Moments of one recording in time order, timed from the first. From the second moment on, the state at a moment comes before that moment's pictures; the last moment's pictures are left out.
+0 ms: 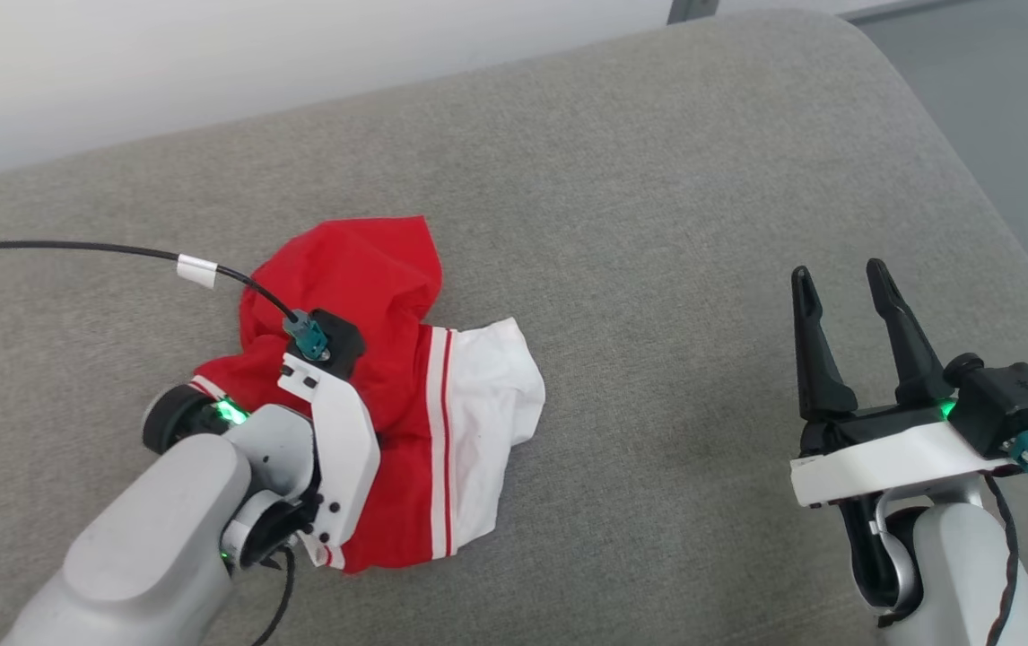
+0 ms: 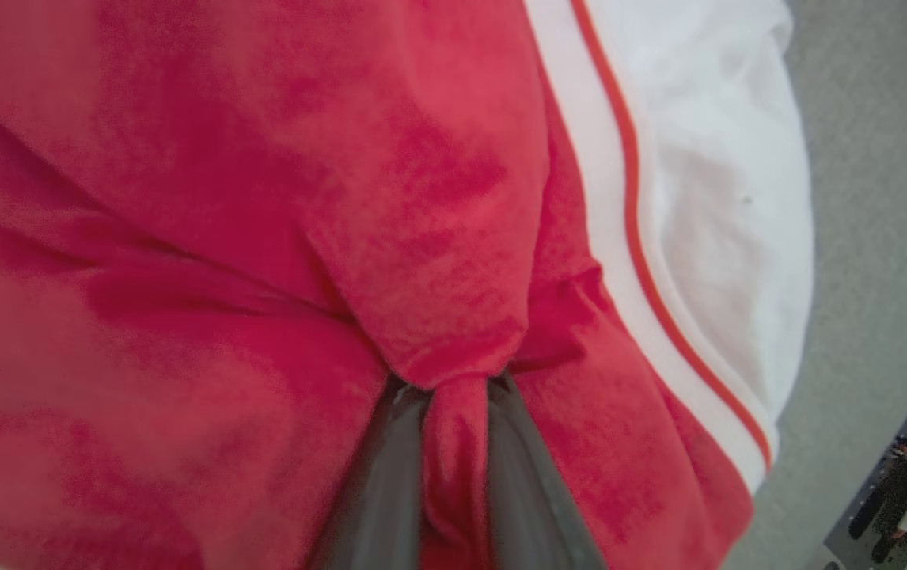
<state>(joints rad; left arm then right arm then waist) -0.60 0.51 -0.78 0.35 -0.71 -0.04 0.66 -0.24 -0.05 0.04 0.15 0.26 0.13 -0.25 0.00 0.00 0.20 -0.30</state>
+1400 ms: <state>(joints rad) -0.08 0.61 -0.35 0.03 -0.75 0.19 -0.24 -0.09 -0.05 -0.02 0.09 0.20 0.13 -0.15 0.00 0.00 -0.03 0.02</state>
